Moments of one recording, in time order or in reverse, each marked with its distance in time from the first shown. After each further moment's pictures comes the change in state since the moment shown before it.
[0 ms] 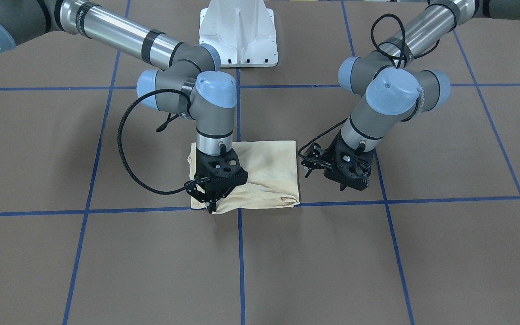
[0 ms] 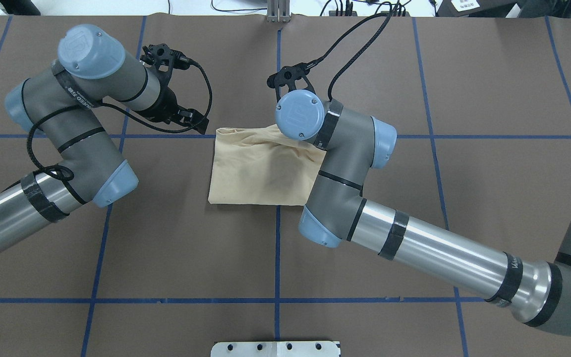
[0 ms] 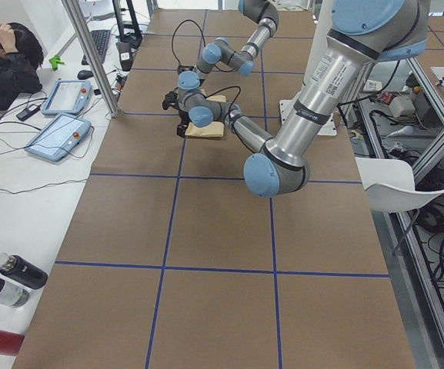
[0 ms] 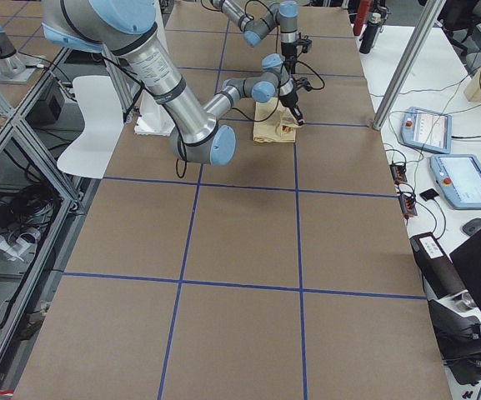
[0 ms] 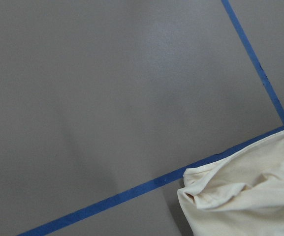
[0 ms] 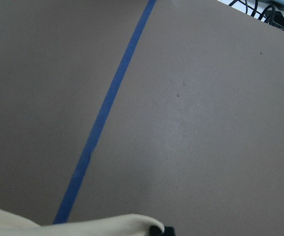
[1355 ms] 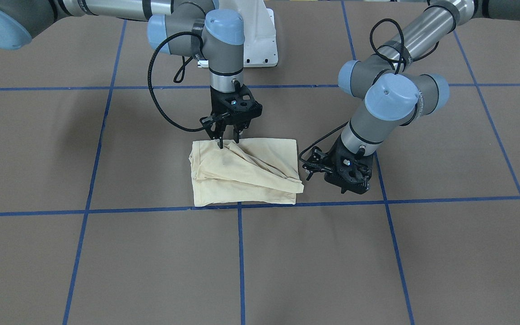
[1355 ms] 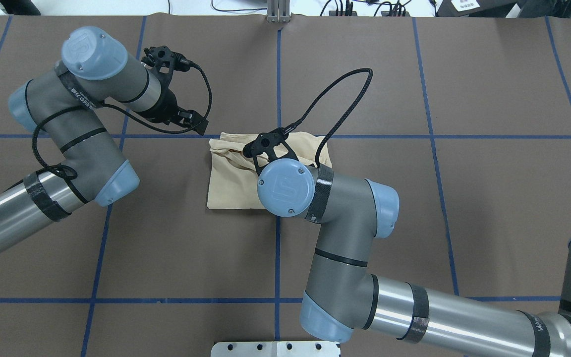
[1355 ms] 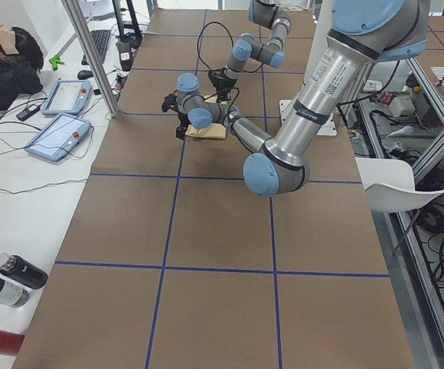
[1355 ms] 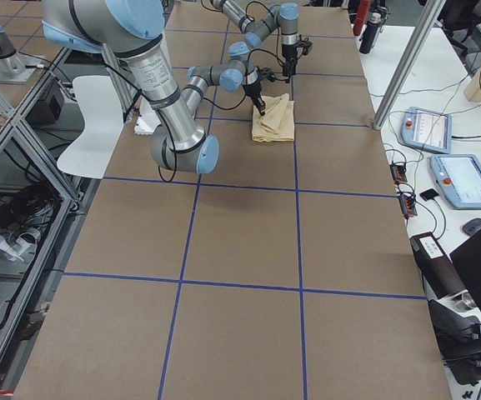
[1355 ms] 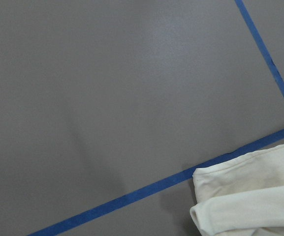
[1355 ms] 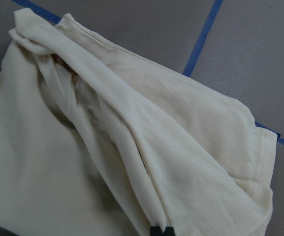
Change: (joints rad) left arm 0.001 -0.005 0.024 -0.004 0.002 0.010; right arm -0.190 -0.106 0.352 -0.240 0.042 0.005
